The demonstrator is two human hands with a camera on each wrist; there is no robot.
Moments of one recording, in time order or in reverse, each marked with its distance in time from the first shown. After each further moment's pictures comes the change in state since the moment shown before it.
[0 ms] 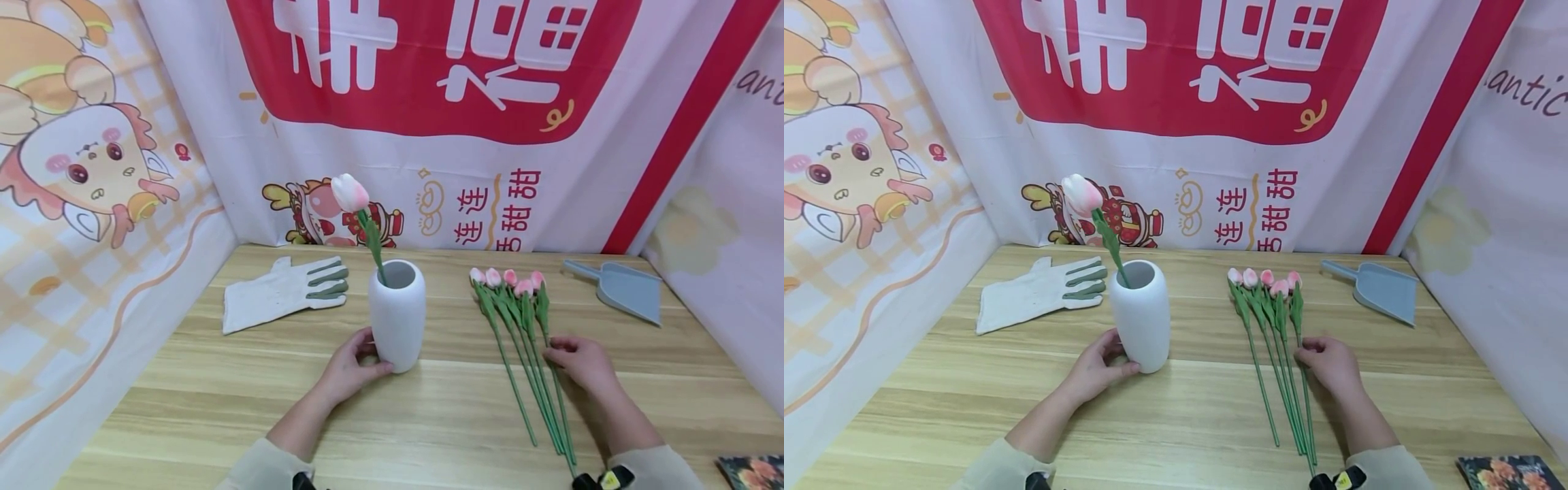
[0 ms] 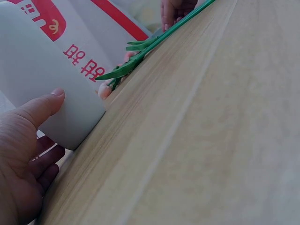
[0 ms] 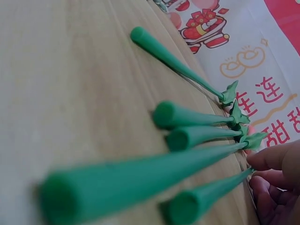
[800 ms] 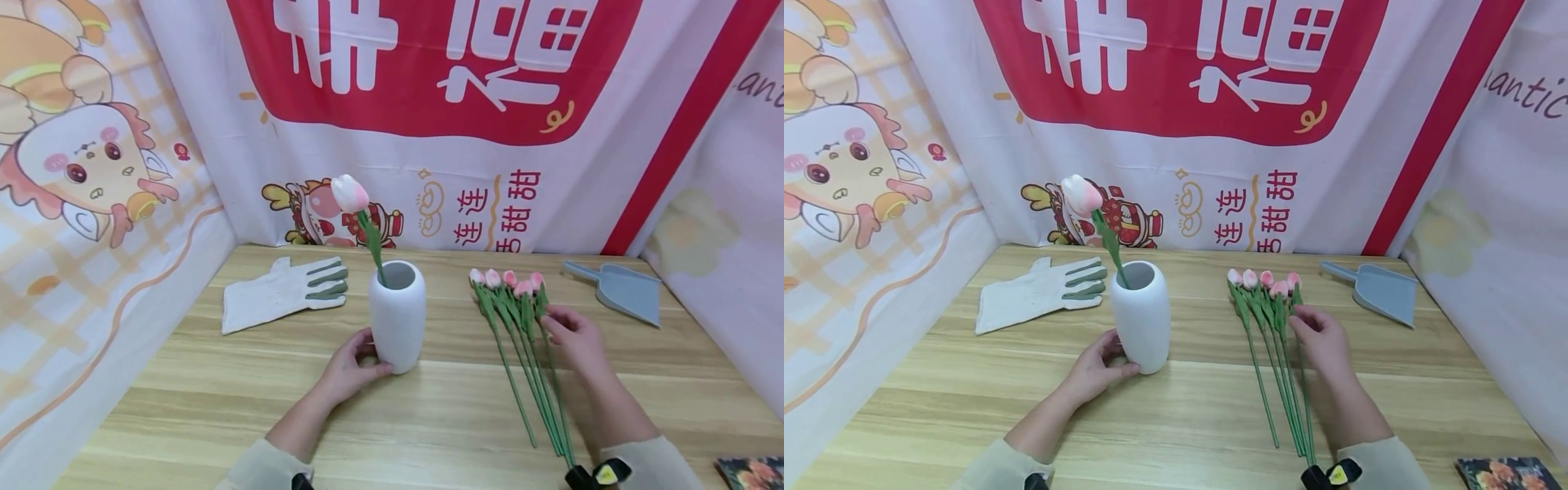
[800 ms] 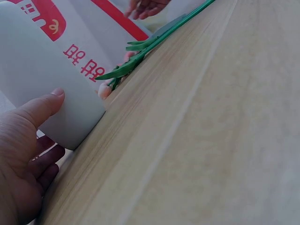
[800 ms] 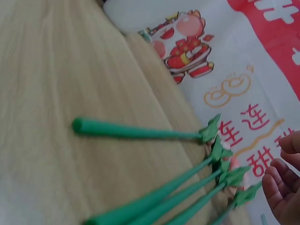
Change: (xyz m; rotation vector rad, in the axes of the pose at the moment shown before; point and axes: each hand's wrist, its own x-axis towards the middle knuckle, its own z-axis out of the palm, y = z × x) left_hand -0.001 0.003 0.001 -0.019 0.002 0.007; right_hand 0.001 -0.043 -0.006 0.350 0.096 -0.002
